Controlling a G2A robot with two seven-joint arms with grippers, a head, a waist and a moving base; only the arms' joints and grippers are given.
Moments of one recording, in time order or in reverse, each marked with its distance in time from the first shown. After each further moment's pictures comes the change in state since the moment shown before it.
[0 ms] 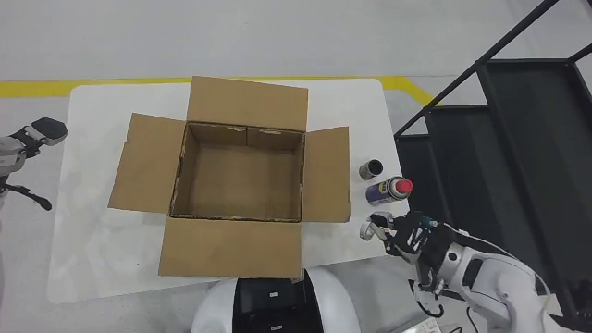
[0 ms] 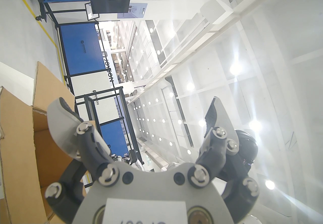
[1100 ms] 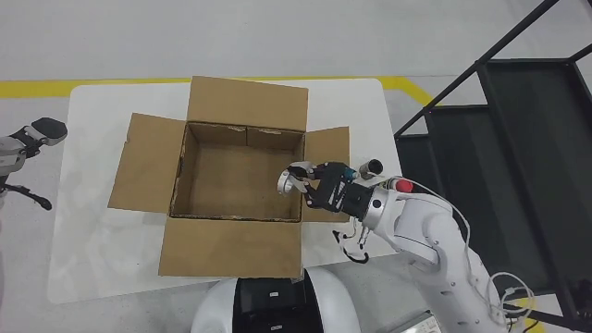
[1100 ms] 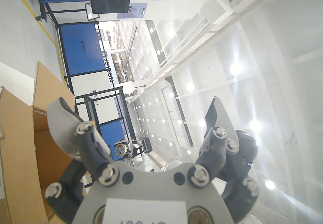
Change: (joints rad) left arm 0.000 0.000 0.000 0.000 0.000 0.000 0.000; right arm 0.565 -0.044 -0.476 0.010 0.067 0.138 0.167
